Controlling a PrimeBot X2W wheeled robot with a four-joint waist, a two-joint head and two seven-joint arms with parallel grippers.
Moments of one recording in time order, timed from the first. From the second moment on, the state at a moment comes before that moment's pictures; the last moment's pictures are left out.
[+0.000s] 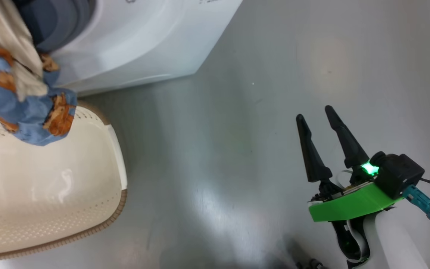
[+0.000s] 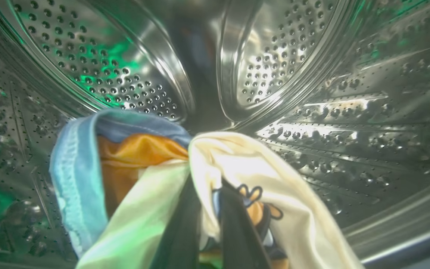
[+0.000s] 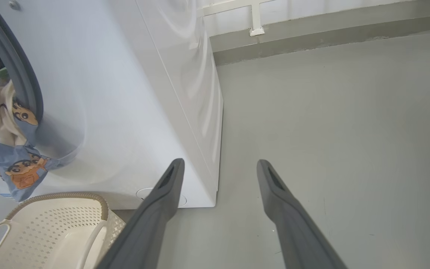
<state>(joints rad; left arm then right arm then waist) -1.16 0.31 0.01 0.73 -0.24 -0.13 -0.13 -0.27 -0.05 0.14 0.03 0.30 0.13 -0.26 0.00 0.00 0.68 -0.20</state>
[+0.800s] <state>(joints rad) -1.43 0.35 -0.10 0.84 -0.15 -0.10 -0.24 -0.28 -0.05 0.22 0.03 0.32 0.13 -0.26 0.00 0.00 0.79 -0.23</state>
